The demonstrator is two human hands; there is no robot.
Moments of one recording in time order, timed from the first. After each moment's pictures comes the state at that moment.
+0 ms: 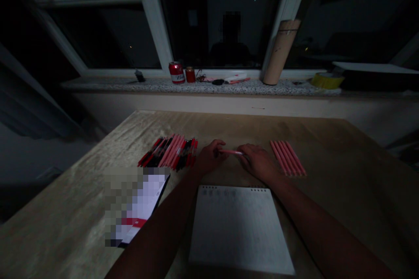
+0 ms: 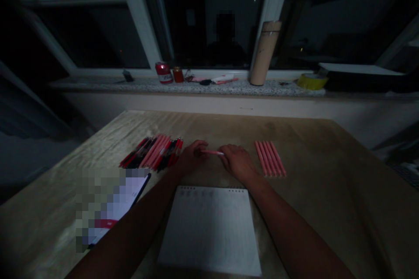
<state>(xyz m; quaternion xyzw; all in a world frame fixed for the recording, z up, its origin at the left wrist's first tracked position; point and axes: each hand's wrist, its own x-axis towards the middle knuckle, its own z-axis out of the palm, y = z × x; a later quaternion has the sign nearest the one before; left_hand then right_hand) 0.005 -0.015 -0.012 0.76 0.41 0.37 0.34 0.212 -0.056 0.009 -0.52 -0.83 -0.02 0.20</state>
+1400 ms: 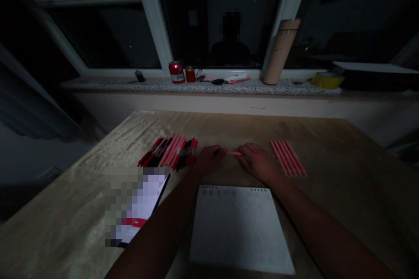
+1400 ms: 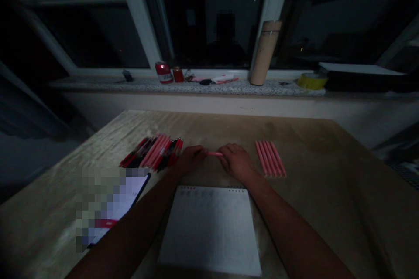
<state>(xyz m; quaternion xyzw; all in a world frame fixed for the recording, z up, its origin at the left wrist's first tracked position) 0.006 -0.016 -0.007 0.80 0.44 0.30 0.28 0.212 -0.056 0.009 -0.49 -0.84 -0.02 0.22</state>
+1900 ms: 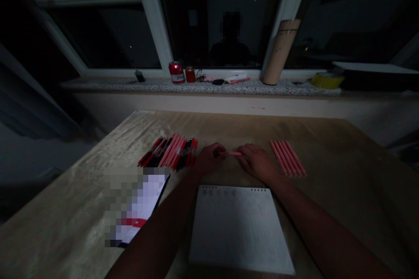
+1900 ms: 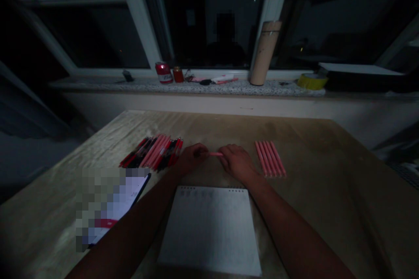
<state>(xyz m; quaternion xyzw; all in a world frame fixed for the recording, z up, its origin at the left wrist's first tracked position) 0.005 -0.016 -0.011 0.76 0.42 0.35 0.35 0.212 -0.057 0.010 -0.50 -0.84 -0.01 0.21</state>
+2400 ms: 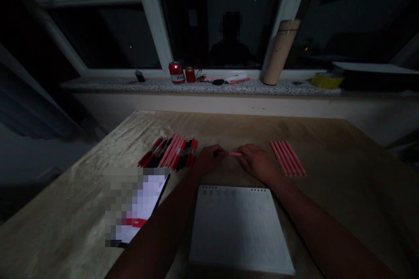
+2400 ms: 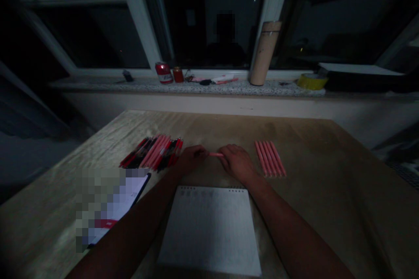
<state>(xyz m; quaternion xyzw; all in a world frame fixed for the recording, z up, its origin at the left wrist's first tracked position) 0.006 -0.018 -0.004 0.78 0.44 0.32 0.30 0.212 -0.057 0.010 -0.50 -0.84 -0.01 0.21</state>
